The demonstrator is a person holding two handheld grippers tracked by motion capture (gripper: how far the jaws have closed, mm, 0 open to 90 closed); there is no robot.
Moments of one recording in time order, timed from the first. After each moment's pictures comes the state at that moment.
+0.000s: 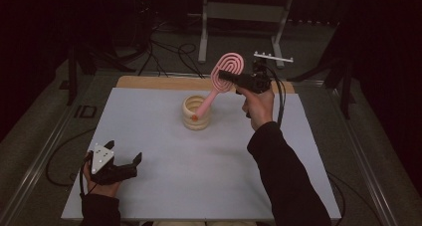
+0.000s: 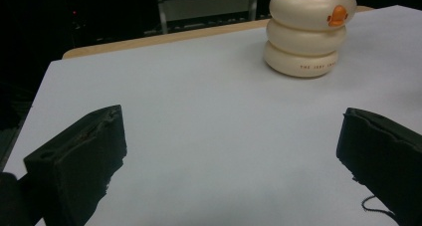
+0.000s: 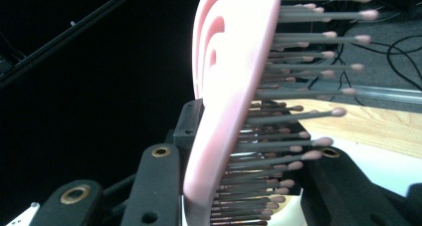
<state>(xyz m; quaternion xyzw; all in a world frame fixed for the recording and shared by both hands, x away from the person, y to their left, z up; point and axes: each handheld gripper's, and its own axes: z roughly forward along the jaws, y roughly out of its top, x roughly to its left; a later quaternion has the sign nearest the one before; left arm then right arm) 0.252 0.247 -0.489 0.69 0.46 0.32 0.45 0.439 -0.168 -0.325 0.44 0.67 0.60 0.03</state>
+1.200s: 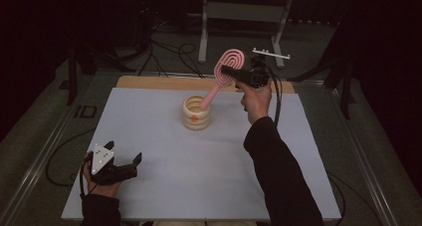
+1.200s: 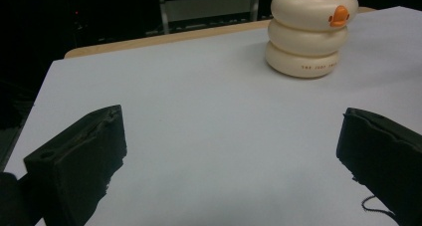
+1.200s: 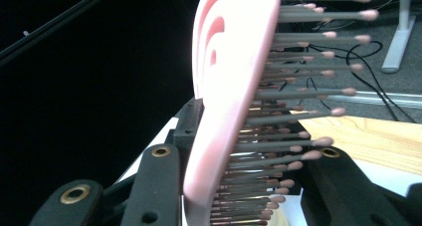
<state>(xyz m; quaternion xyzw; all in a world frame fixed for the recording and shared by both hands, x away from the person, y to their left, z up) 0.251 0.247 -0.490 0.69 0.46 0.32 0.45 0.465 -0.168 -0.335 0.48 0.66 0.58 0.07</state>
